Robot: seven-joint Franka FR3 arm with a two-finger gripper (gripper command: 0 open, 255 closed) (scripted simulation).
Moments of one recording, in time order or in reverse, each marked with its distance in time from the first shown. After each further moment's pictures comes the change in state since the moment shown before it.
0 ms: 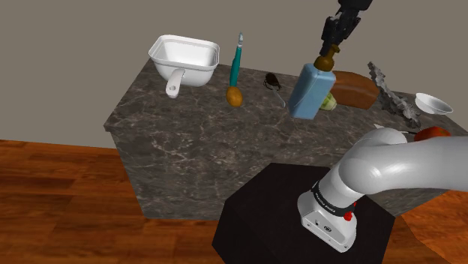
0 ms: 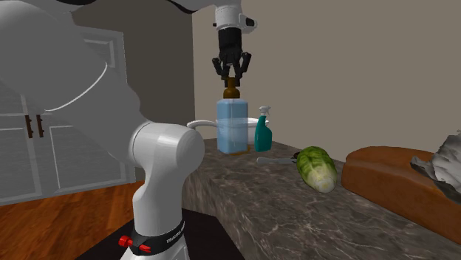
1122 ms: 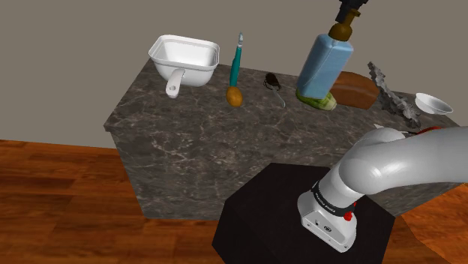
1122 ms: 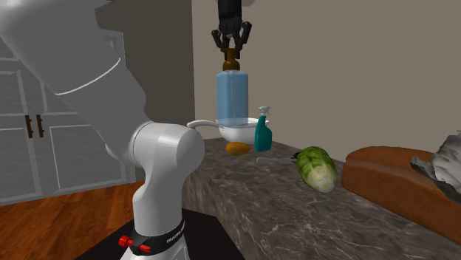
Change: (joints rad) arm 0.006 0.132 0.010 0.330 0.012 -0.198 -0.016
